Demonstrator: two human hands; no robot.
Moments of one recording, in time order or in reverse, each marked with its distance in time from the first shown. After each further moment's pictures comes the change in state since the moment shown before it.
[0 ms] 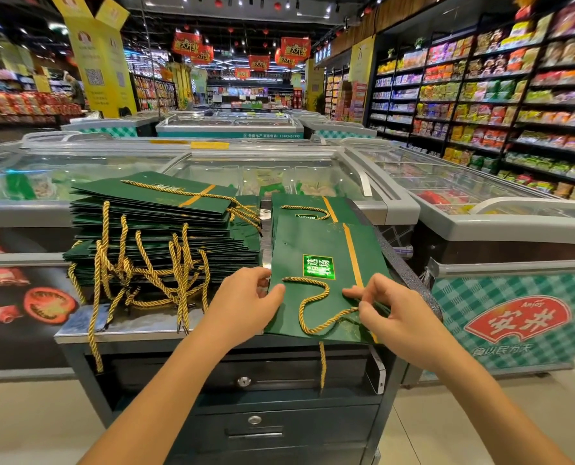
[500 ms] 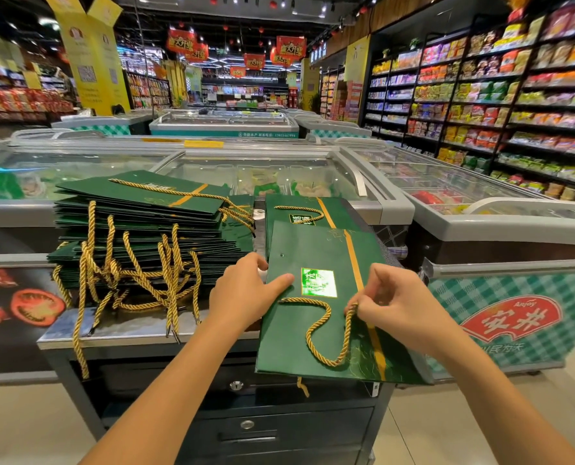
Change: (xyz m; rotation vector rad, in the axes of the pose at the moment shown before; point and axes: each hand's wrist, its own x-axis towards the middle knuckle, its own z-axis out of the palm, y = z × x) left_hand 0.032 -0.007 0.019 0.102 0.021 -0.170; right_hand 0.014 -0.010 -0.015 0.049 0.021 0.012
